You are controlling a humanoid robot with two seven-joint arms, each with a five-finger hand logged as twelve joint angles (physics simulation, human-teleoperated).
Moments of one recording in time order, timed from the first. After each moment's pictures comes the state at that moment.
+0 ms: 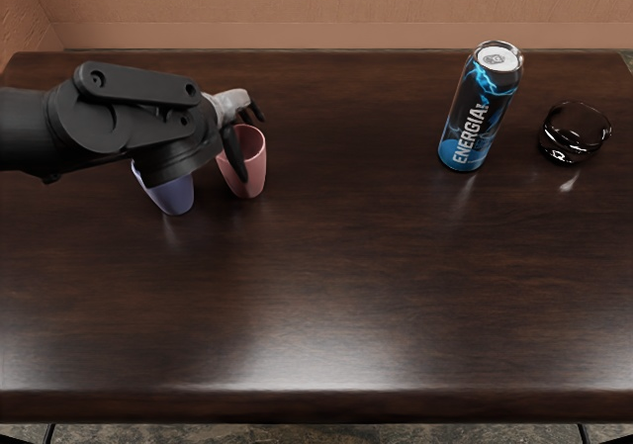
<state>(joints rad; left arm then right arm) -1.72 0.17 0.65 -1.17 0.17 0.31 0.39 -0.11 0.00 0.16 0.08 0.00 0.23 -0.30</state>
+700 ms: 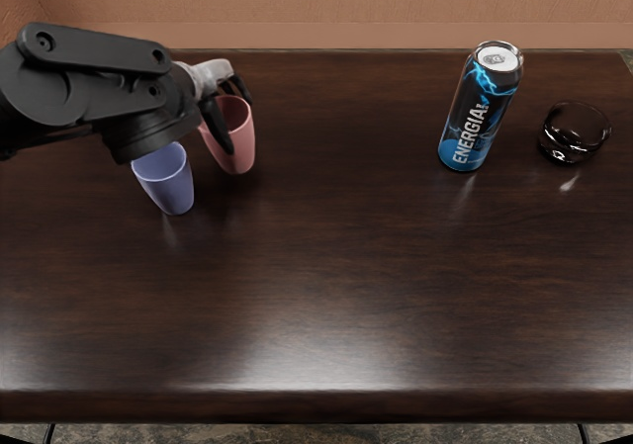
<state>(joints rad) -1.82 0.27 0.65 -1.27 0.19 0.31 0.41 -0.11 0.00 0.16 0.08 0.00 0.23 -0.30</state>
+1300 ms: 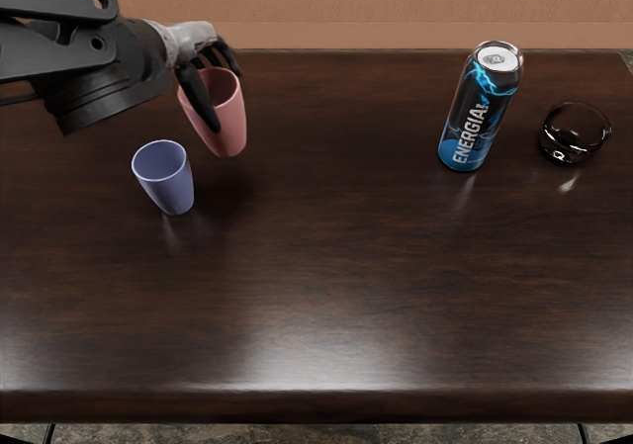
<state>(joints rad) -2.00 0.44 0.61 -1.48 0.19 0.30 0.49 -0.11 0.00 0.16 0.08 0.00 0.23 -0.30</state>
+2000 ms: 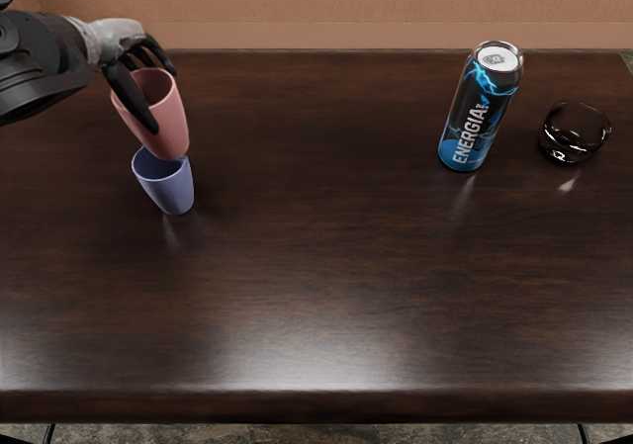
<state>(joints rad) -2.03 0.63 0.65 -1.57 0.22 0.28 0.53 -0.11 0.00 0.16 0.08 0.00 0.23 -0.30</state>
